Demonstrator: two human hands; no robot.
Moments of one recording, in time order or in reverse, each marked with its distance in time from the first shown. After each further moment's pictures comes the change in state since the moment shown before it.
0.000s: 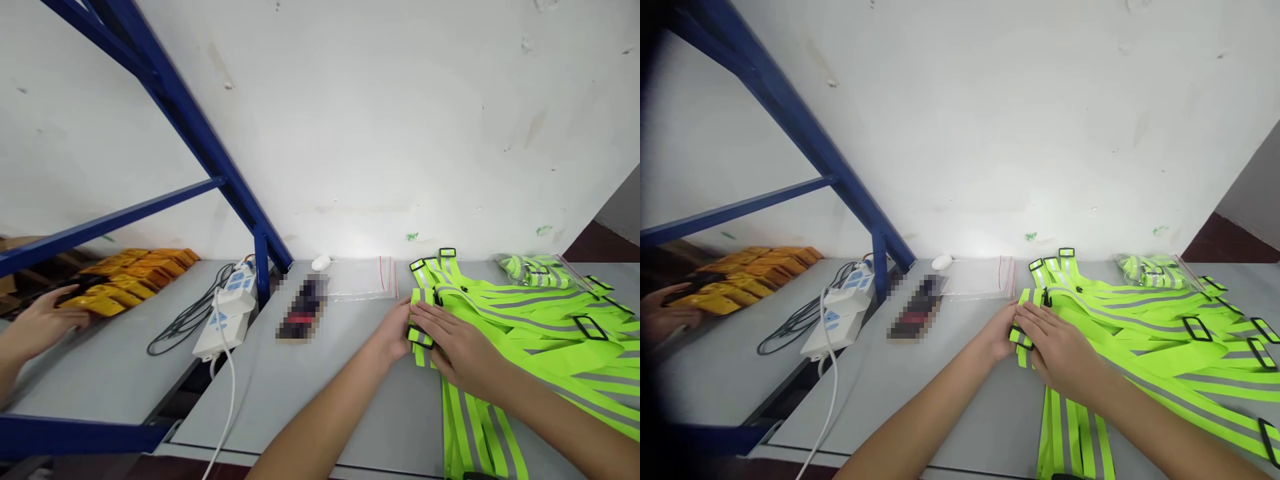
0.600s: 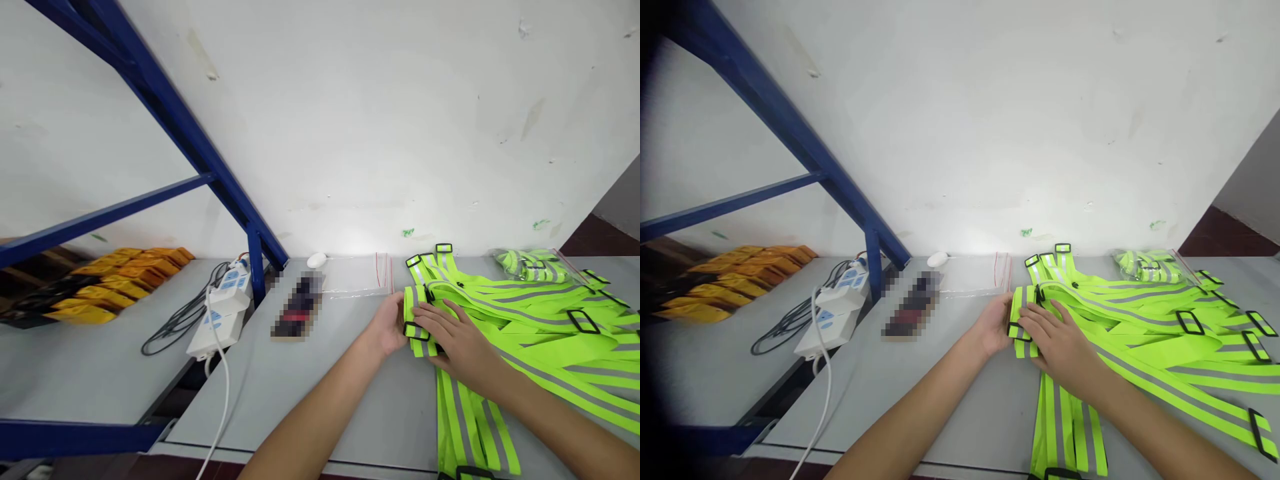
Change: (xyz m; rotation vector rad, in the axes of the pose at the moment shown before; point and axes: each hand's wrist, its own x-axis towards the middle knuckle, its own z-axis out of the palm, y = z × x) left_hand 0.004 0.008 -0.006 -0.113 0.078 -0.171; right_hand -0.015 0.016 0.013 -0.117 -0.058 0.016
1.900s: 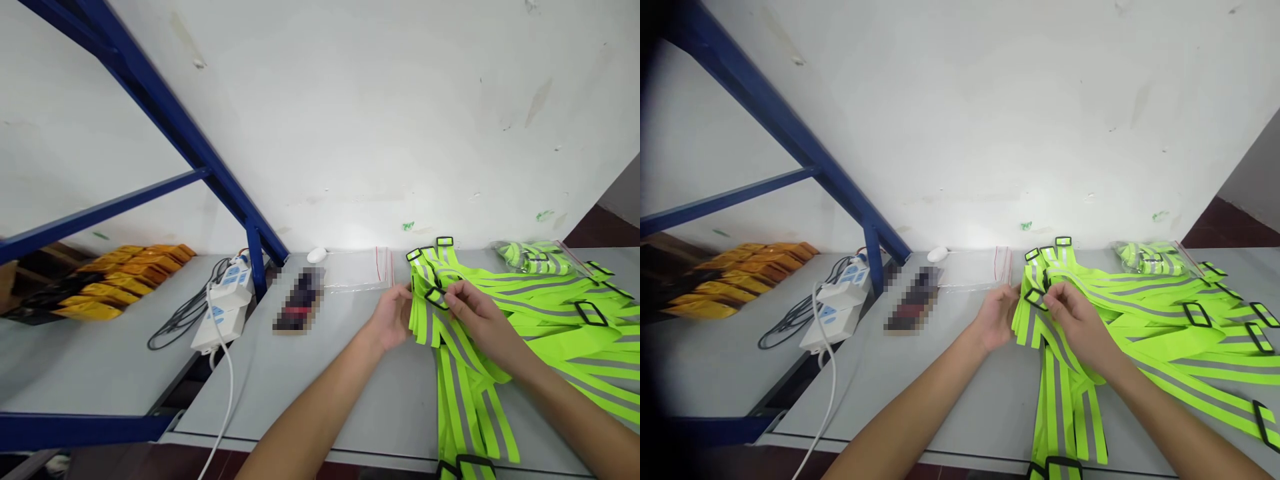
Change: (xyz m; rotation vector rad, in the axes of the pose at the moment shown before) left_hand -0.010 -0.003 0.000 0.097 -0.187 0.122; right_hand 0.013 0.004 -0.039 1.013 0.126 0.709
